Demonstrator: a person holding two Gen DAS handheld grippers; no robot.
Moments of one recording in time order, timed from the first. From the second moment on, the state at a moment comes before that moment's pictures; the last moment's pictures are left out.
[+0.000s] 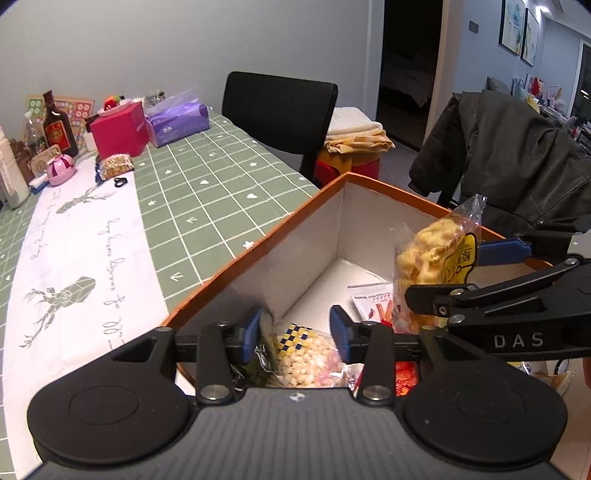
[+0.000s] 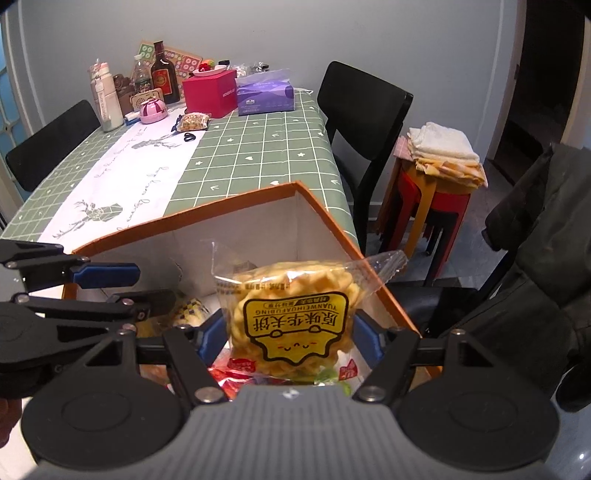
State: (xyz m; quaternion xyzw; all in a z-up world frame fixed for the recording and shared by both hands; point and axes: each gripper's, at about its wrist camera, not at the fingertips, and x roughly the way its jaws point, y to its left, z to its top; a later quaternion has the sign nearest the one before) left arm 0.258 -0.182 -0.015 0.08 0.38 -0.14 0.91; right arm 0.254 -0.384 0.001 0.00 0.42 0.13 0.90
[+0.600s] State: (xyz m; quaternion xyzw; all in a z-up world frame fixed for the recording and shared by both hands) left arm 0.246 -0.163 0.012 0.02 0.34 -0.16 0.92; right arm 0.255 -0.361 -0.005 -0.02 0.40 0.15 0.90
